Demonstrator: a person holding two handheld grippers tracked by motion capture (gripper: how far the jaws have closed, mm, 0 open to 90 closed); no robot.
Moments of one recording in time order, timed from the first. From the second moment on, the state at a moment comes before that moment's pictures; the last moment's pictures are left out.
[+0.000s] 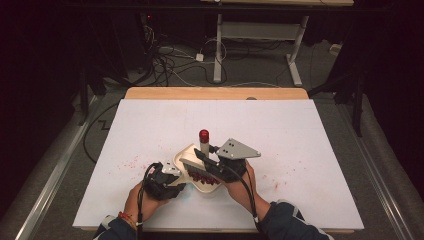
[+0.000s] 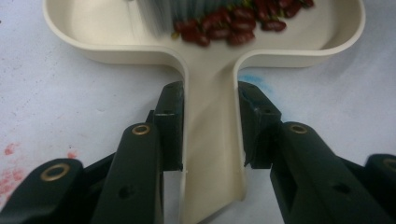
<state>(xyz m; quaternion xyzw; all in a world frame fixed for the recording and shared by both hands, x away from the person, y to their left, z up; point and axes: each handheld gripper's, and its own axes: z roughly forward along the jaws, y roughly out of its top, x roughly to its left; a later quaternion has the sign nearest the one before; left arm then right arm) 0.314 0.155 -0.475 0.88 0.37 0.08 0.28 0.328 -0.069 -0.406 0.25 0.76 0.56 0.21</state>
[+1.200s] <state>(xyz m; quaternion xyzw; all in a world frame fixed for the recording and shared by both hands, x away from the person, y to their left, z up) 0.299 0.156 -0.472 0.89 0.35 0.08 0.27 0.309 -0.160 -0.403 0.28 0.76 0.52 0.26</state>
